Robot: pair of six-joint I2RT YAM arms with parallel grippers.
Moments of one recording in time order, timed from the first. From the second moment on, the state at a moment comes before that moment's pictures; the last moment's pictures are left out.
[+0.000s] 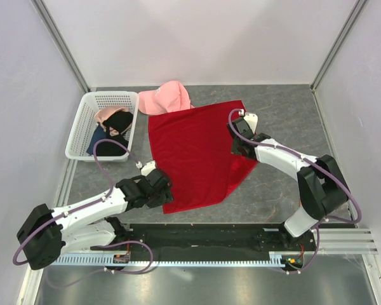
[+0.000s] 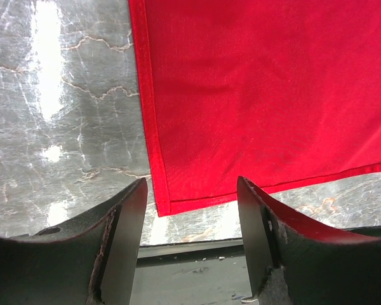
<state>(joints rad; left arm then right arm) -0.87 1.04 0.53 -0.58 -0.23 -1.09 0.52 1.62 1.04 -0.36 0.43 0.61</state>
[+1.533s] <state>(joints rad) -0.99 1.33 0.66 -0.77 -0.23 -1.15 0.48 1.26 0.75 -0.32 0.35 0.60</state>
